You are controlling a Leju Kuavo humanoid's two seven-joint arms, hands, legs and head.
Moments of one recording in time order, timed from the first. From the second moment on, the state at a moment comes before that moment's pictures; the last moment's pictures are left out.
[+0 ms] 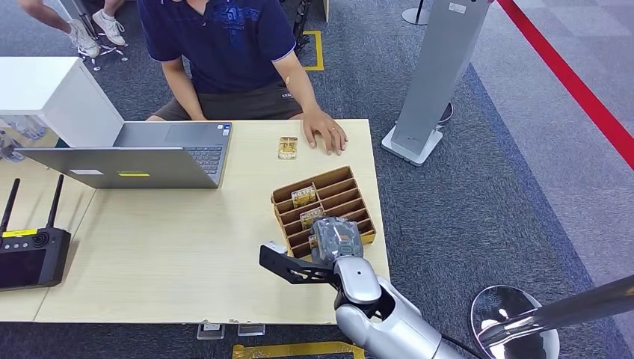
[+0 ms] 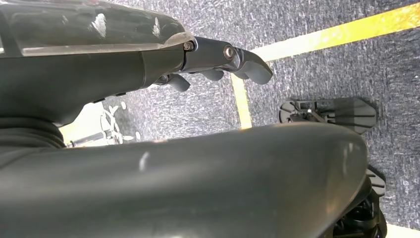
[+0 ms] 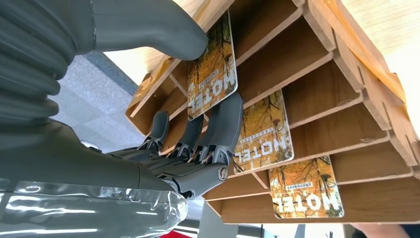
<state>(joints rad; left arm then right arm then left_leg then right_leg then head) -0.12 0.09 -1.16 -0.20 1.25 0.09 0.04 -0.43 -0.02 0.92 -1.32 1.00 0.00 0.37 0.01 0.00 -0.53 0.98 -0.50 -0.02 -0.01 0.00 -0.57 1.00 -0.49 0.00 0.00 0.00</state>
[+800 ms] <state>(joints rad) -0.12 0.10 -1.16 -0.20 1.24 0.09 0.04 -0.43 -0.01 0.91 -1.31 1.00 0.01 0.38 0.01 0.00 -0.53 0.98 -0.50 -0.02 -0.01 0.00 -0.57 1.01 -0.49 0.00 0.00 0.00</state>
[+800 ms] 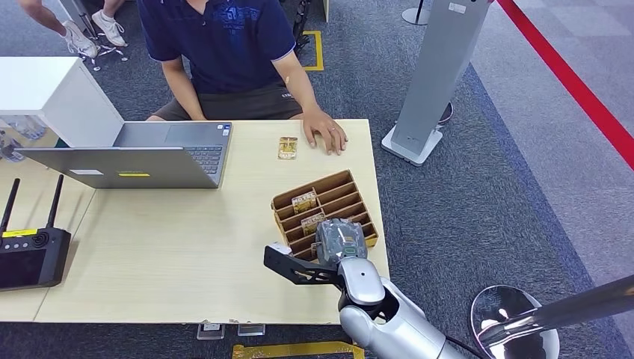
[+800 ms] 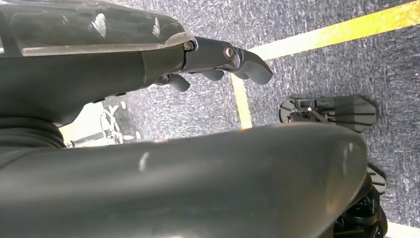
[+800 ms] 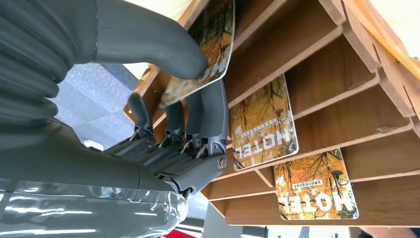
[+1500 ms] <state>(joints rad) -0.12 0.10 -1.17 -0.20 1.23 0.09 0.03 -0.43 -0.04 0.88 -1.38 1.02 0.00 0.40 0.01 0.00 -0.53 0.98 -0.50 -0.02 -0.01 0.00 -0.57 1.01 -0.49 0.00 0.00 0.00</state>
